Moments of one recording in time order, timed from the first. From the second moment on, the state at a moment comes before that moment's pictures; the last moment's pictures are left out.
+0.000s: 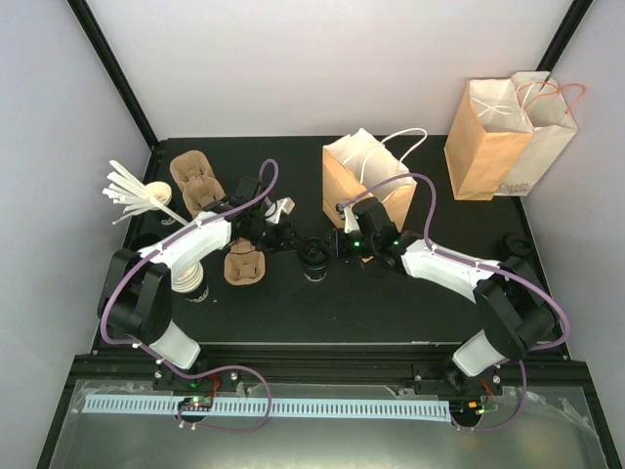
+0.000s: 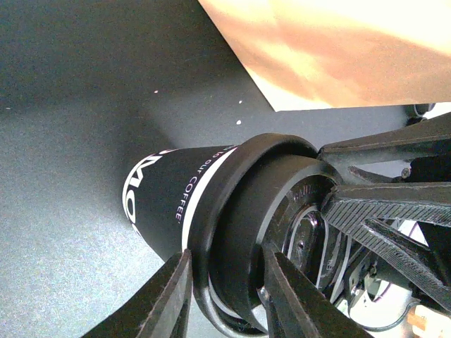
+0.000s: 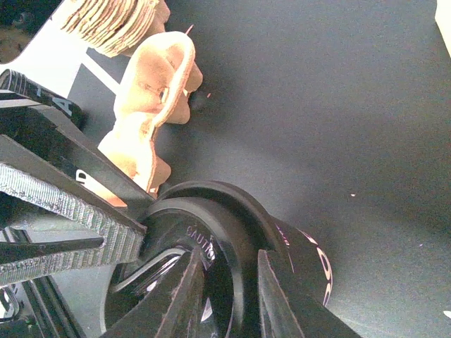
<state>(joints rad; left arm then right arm) -0.41 1.57 1.07 -0.57 0.63 -0.43 0.68 1.56 0.89 -0.05 -0.32 0.55</state>
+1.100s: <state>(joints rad) -0.45 1.65 1.17 -0.55 0.64 -0.42 0.77 1.57 1.19 -0.62 -0.12 0.53</state>
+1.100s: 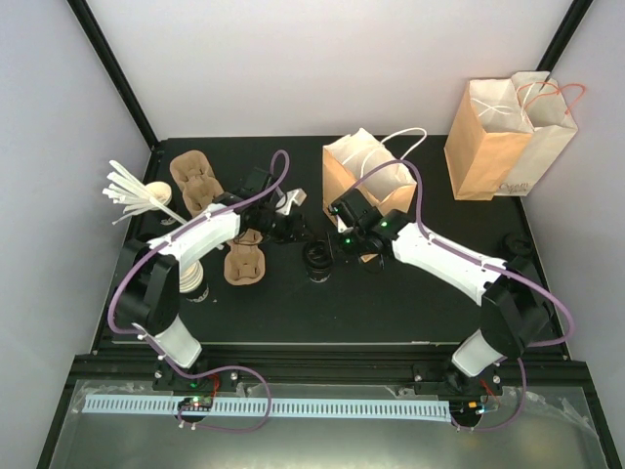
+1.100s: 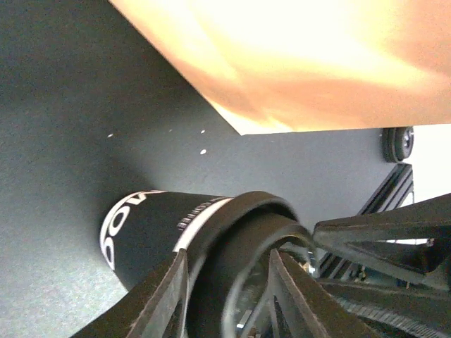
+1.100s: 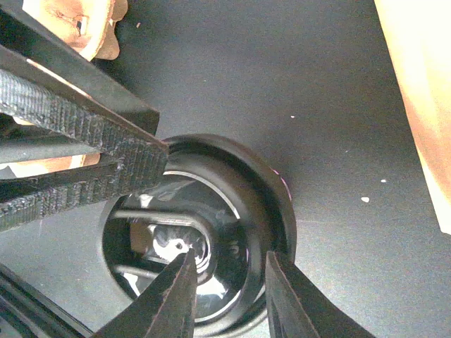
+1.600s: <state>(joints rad) -0.45 1.58 1.24 -0.56 0.65 -0.42 0.77 1.57 1.26 -0.70 -0.11 0.43</state>
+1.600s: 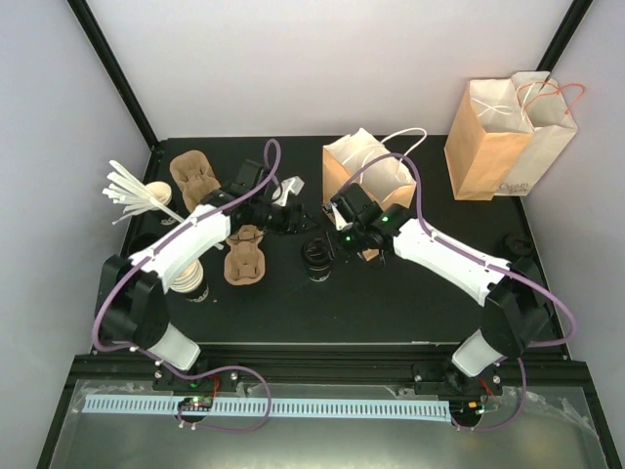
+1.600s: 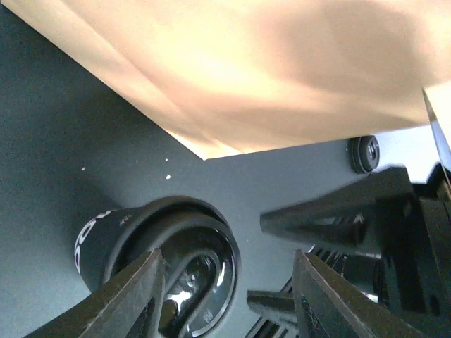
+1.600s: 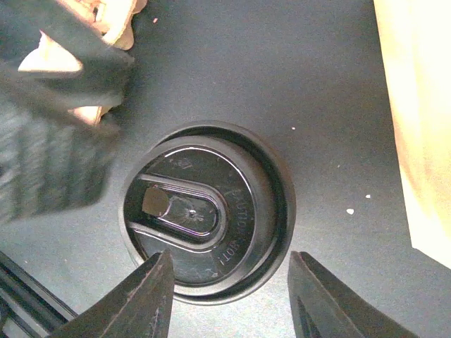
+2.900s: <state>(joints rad) -0.51 1.34 0.73 -0.13 0.67 -0.78 0.72 1.71 1.39 -0.72 -0.19 0.23</state>
